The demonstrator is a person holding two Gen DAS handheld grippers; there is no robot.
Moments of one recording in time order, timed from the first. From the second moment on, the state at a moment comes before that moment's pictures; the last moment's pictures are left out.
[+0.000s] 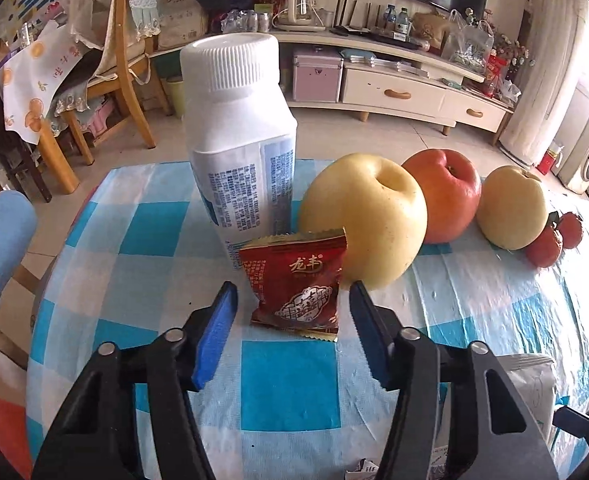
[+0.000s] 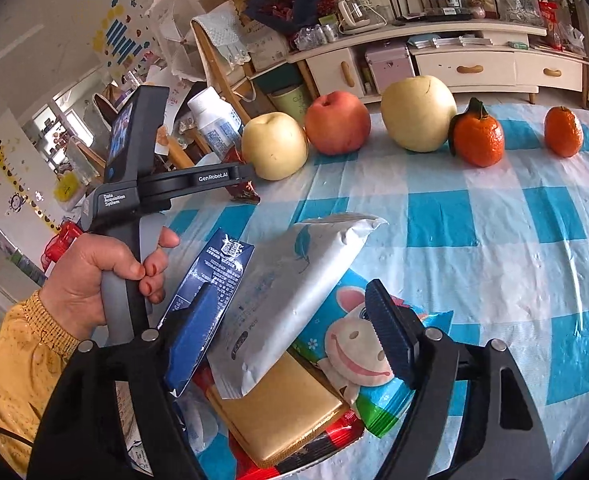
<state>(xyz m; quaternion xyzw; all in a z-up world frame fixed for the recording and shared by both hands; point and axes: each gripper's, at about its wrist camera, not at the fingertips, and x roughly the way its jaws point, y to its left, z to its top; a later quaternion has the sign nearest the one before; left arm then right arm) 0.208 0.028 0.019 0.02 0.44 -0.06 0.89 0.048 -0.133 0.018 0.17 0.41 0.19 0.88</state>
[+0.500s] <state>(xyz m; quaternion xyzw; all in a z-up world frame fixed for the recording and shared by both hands) 0.174 0.049 0.026 -0.01 0.42 -0.06 0.91 0.052 -0.128 0.015 0.15 0.41 0.18 0.88</state>
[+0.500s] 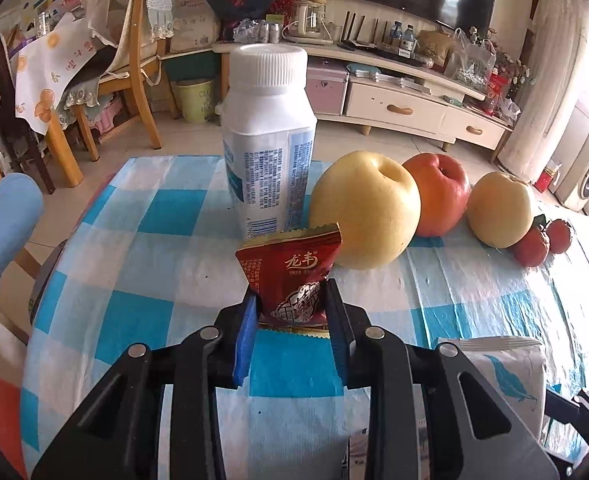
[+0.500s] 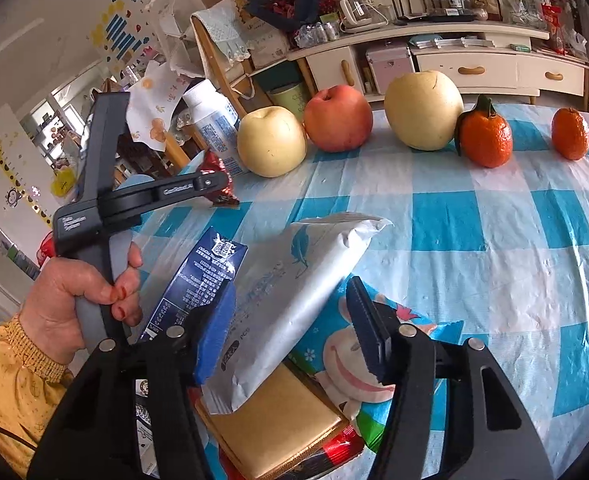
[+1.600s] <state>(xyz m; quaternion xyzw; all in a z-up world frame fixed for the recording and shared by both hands) -0.029 0.146 0.072 -0.08 0.35 -0.04 0.93 -0.072 -0.005 0.032 -0.15 0.35 0.40 0.84</state>
